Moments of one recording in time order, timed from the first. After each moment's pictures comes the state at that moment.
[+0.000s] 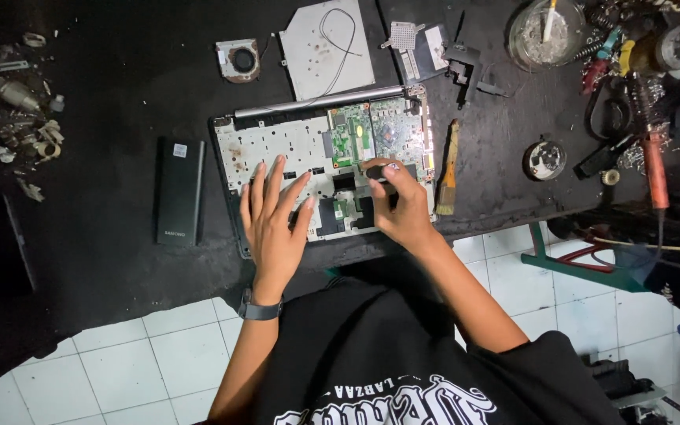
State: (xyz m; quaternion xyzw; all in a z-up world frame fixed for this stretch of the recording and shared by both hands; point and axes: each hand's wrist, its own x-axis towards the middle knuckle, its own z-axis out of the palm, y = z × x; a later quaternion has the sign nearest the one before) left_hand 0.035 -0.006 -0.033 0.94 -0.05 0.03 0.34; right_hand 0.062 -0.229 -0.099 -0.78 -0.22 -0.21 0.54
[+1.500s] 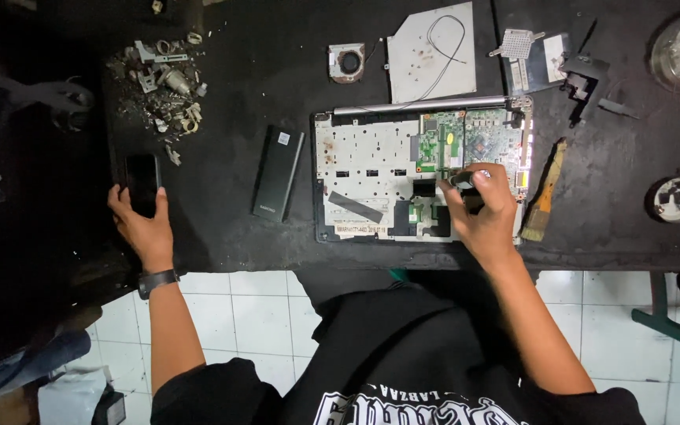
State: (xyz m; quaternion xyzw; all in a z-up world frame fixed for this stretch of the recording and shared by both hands) left_hand 0.000 0.325 -0.042 0.94 0.26 0.18 0.14; right_hand 0.075 -0.228 -0.068 -0.80 -0.23 -0.25 0.49
